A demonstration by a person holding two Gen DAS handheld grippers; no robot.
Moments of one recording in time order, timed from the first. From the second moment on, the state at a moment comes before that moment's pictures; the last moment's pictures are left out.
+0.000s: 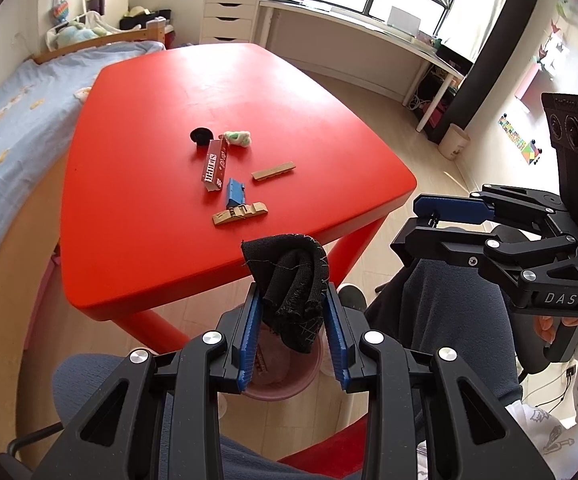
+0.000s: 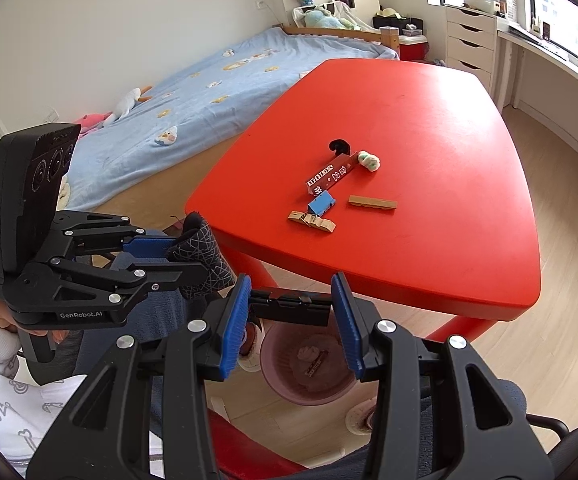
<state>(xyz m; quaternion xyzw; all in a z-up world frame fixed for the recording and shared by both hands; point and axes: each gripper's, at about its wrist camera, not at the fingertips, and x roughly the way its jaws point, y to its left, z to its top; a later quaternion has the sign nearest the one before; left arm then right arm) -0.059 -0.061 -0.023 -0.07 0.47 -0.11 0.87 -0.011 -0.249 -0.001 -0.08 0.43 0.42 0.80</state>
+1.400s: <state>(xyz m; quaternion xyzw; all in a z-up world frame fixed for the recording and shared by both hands) -0.047 -0.039 -0.027 -0.08 0.47 -0.05 0.88 0.003 -0.249 -0.015 -0.09 0.44 0.40 0.80</state>
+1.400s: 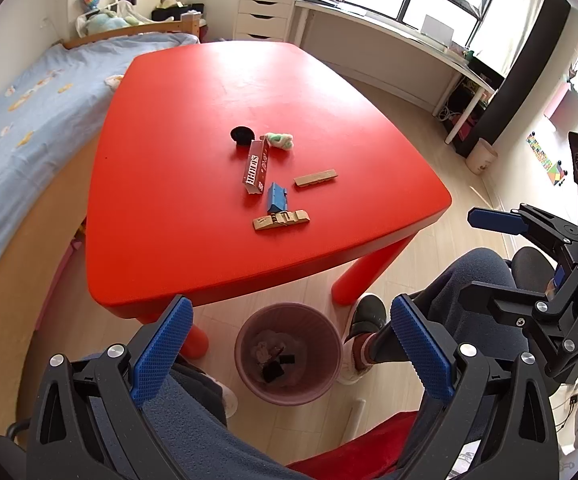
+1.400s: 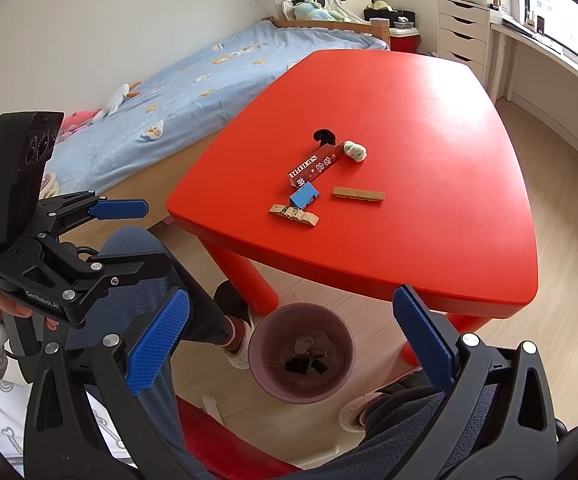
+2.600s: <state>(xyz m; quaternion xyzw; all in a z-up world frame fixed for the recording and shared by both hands) 0.097 -0.006 -0.032 -0.06 0.50 -0.06 0.86 0.128 -0.183 -0.036 -0.27 0.43 0.50 0.70</state>
